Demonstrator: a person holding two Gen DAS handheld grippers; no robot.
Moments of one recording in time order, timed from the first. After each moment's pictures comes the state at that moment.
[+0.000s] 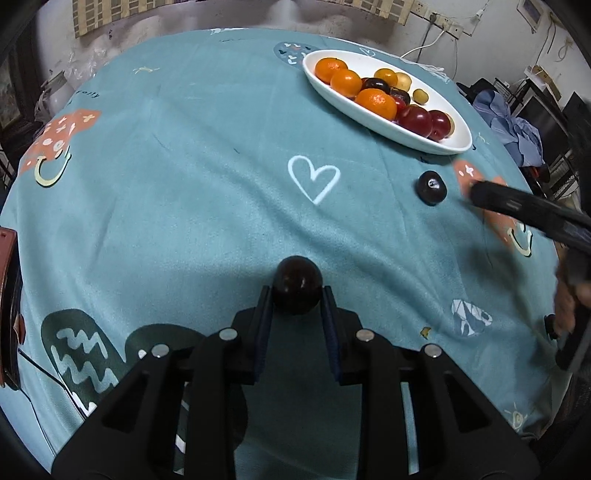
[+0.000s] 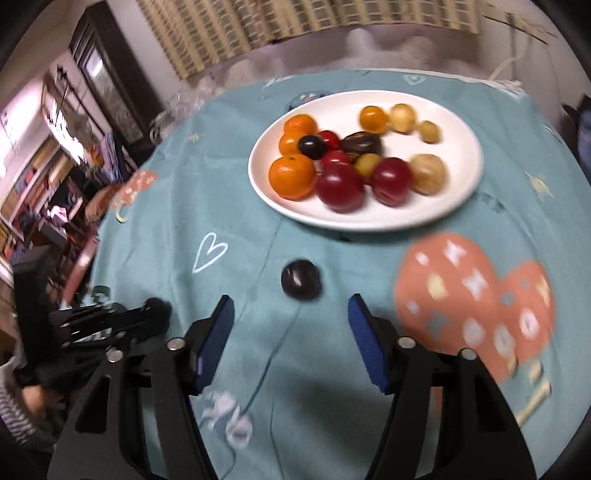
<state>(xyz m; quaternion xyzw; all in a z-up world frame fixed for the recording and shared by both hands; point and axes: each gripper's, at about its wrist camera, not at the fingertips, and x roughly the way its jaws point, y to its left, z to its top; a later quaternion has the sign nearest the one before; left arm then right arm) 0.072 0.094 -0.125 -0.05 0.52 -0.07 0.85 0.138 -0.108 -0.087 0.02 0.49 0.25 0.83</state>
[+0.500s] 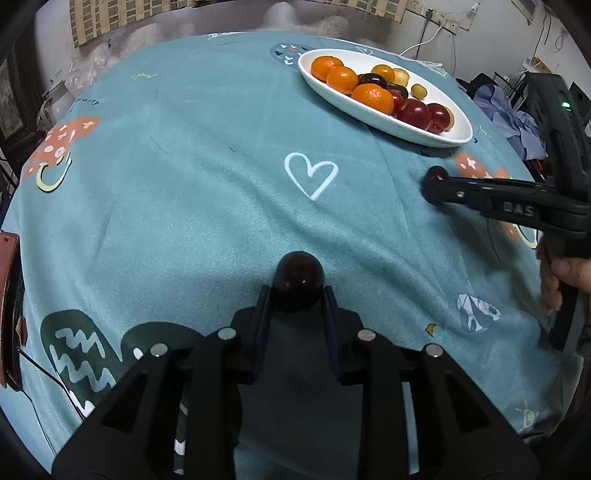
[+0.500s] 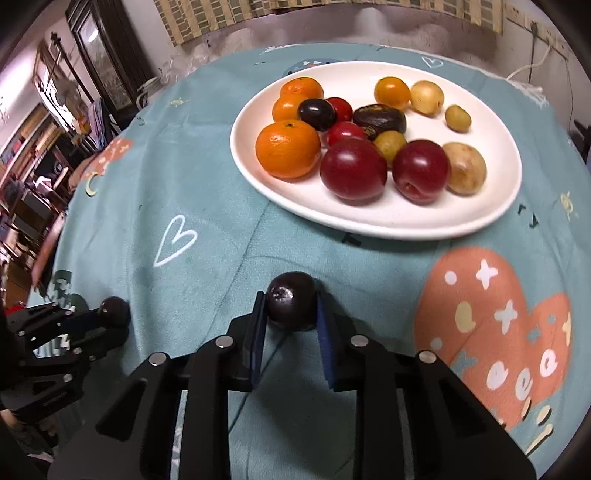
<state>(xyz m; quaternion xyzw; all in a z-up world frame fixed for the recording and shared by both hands) 0.070 0.086 -0.128 -0.03 0.52 -0.06 0.85 0.150 -0.101 -0.111 -0.01 0.52 0.24 0.82</state>
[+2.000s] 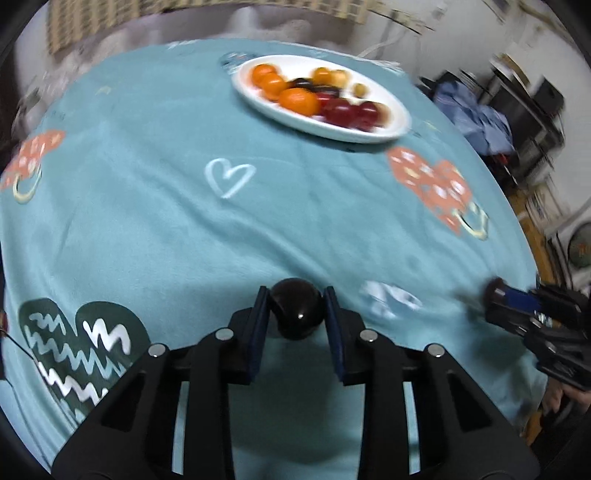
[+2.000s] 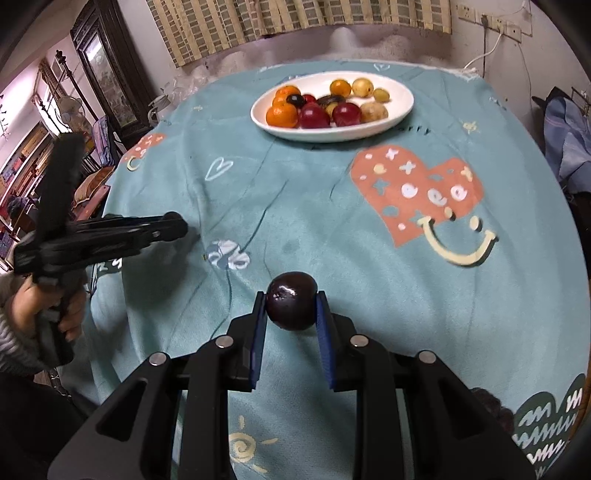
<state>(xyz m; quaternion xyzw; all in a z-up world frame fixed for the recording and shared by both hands) 0.049 0.036 -0.100 -0.03 0.50 -0.13 0.86 -0.001 -0.171 -0.073 0.01 0.50 0.21 0.84</state>
